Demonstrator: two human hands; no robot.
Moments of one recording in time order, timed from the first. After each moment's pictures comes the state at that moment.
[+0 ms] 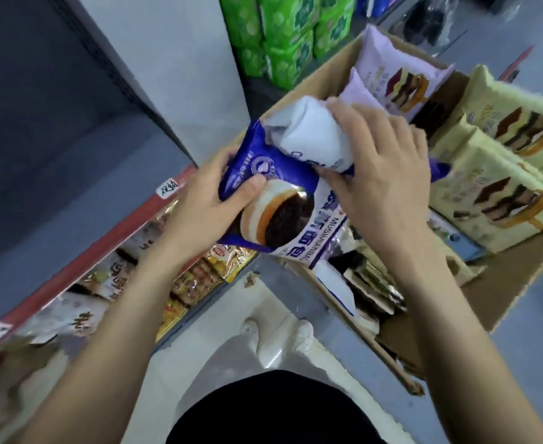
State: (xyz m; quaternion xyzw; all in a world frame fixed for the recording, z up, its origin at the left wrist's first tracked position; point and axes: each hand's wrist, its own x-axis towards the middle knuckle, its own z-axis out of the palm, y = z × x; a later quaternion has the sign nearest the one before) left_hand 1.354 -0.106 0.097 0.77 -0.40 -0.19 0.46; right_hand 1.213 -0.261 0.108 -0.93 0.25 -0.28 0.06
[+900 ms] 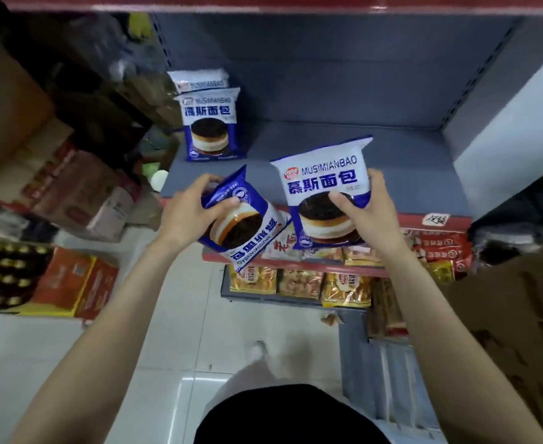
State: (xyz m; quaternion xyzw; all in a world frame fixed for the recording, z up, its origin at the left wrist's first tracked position) left_hand 1.433 0.347 0.031 0.95 0.04 0.04 0.32; right_hand 1.448 0.056 0.034 -0.85 0.02 0.00 0.53
